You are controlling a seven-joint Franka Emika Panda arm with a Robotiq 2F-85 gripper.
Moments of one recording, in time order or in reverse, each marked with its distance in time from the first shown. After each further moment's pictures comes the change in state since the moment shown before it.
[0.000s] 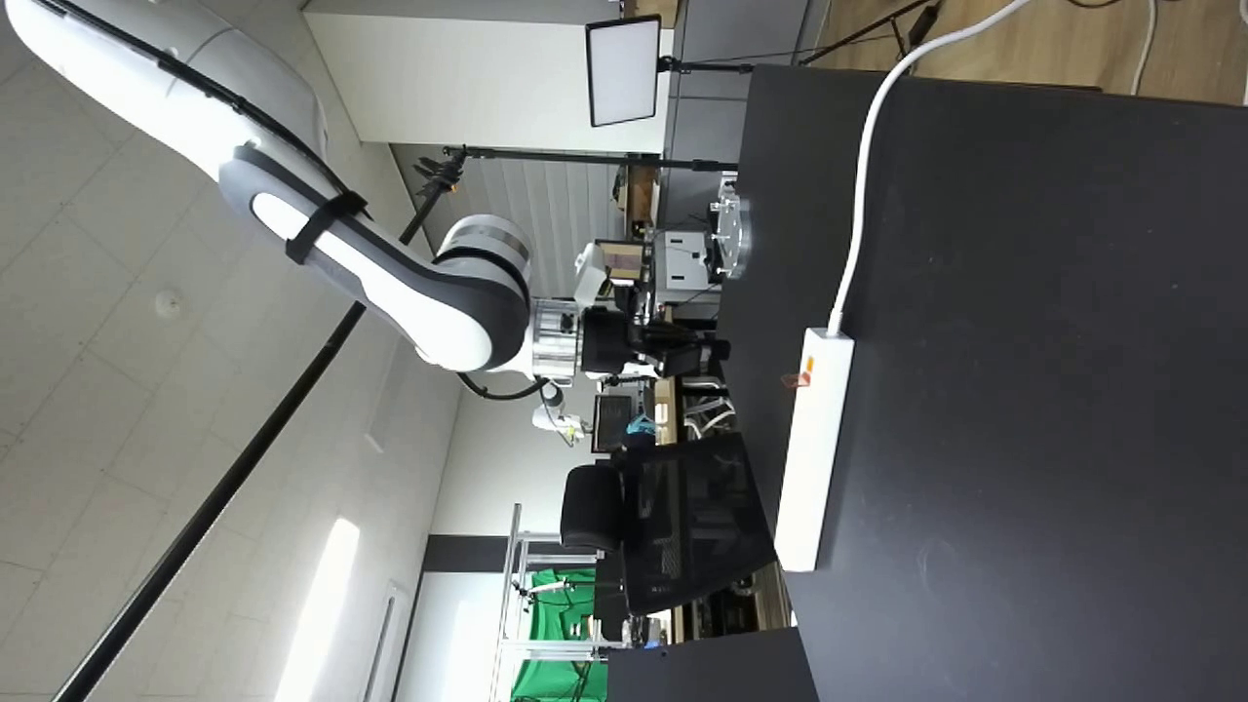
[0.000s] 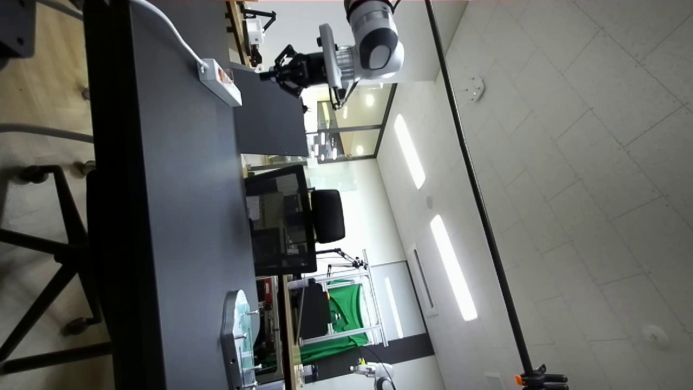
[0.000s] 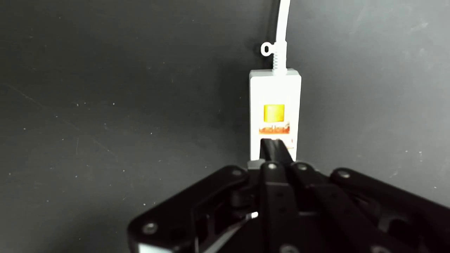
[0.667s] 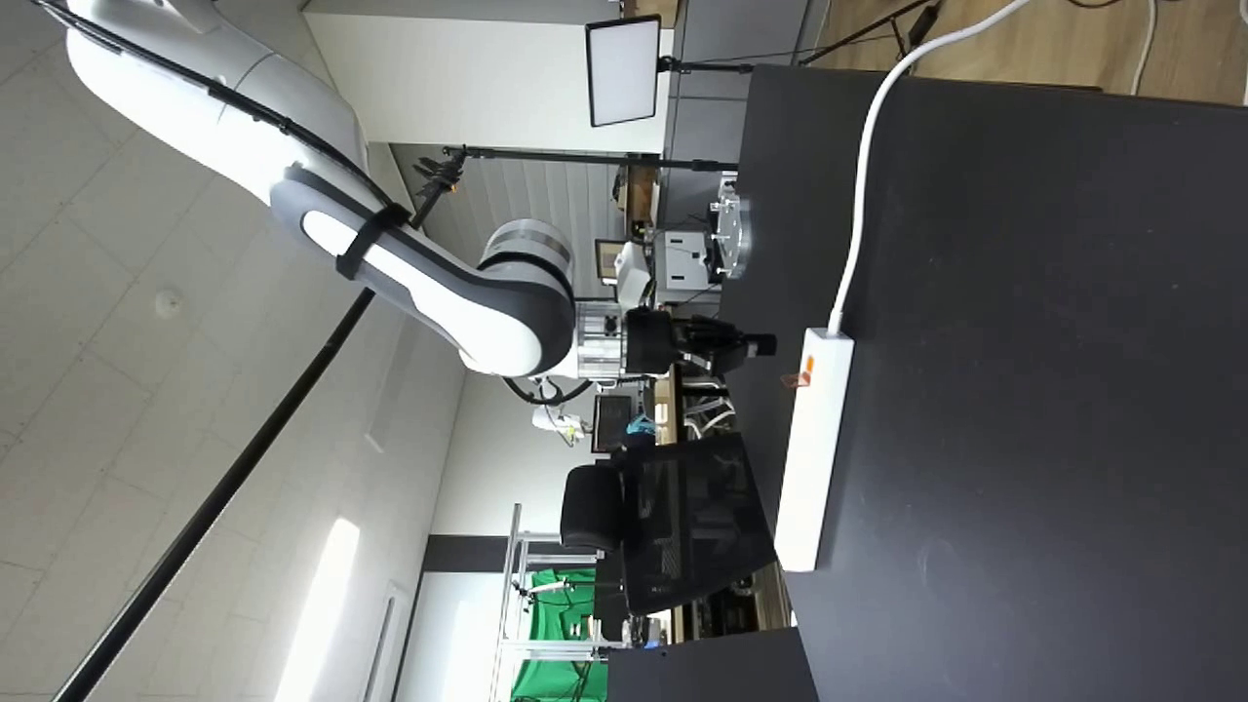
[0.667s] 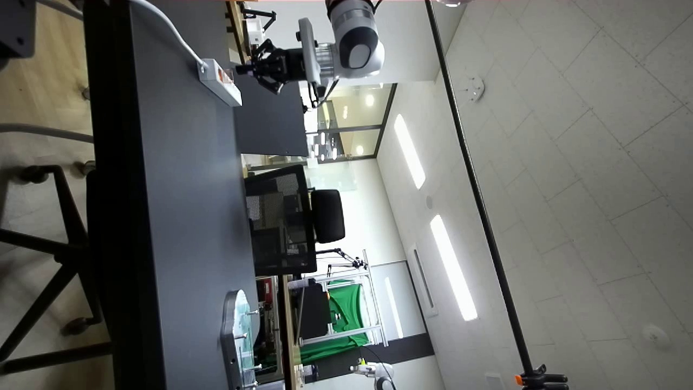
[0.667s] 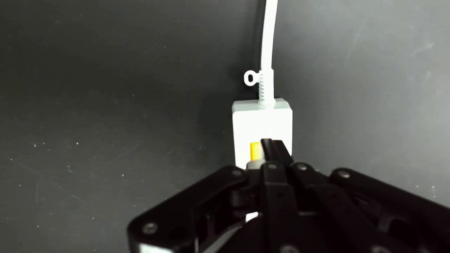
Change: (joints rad) arm -0.003 0.089 0.016 0.002 0.002 0.023 0.038
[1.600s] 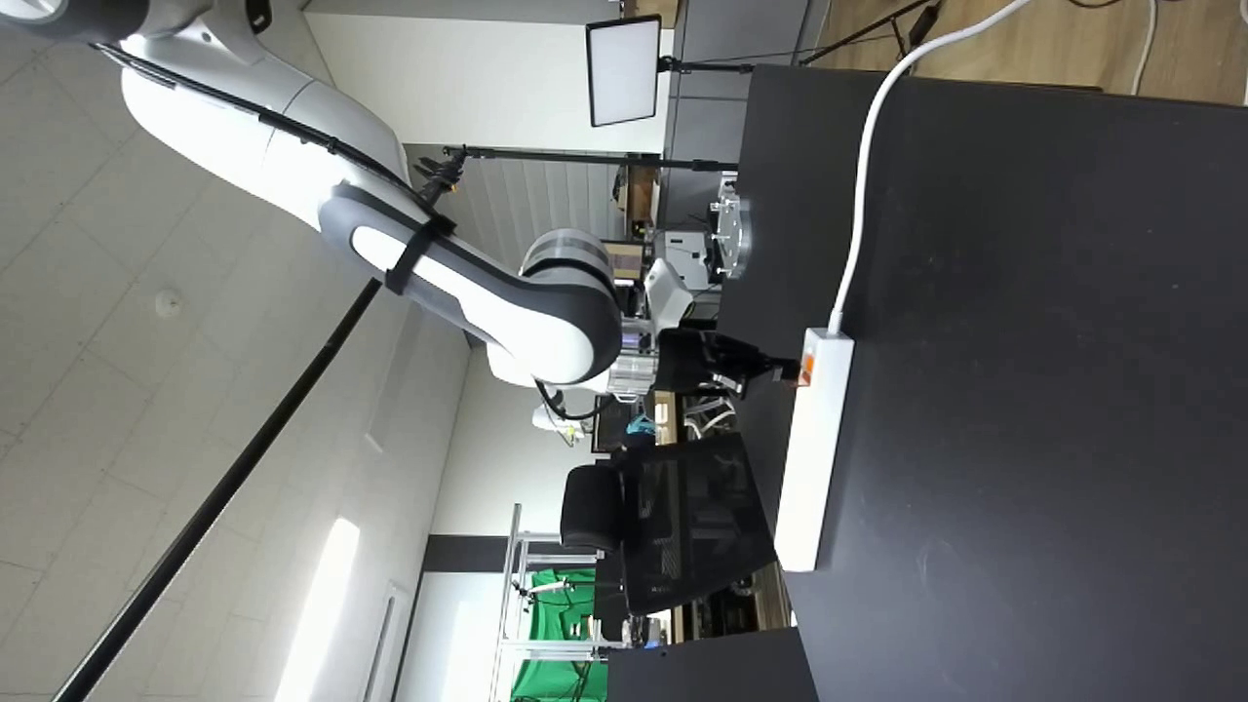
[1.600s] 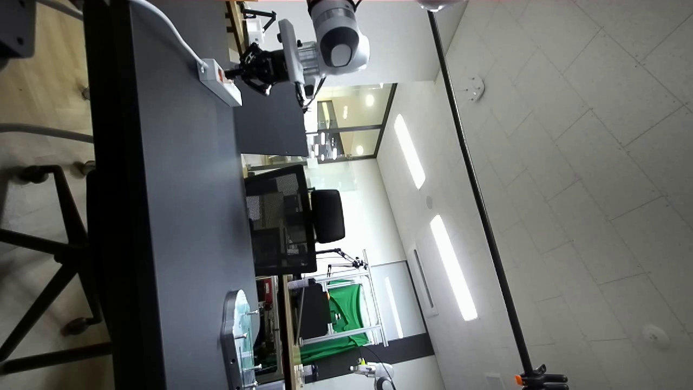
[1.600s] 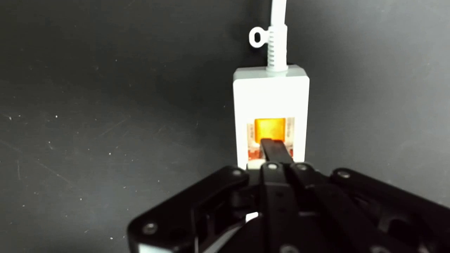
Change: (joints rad) arm 0.019 0.095 0.000 0.028 -0.048 0.162 0.060
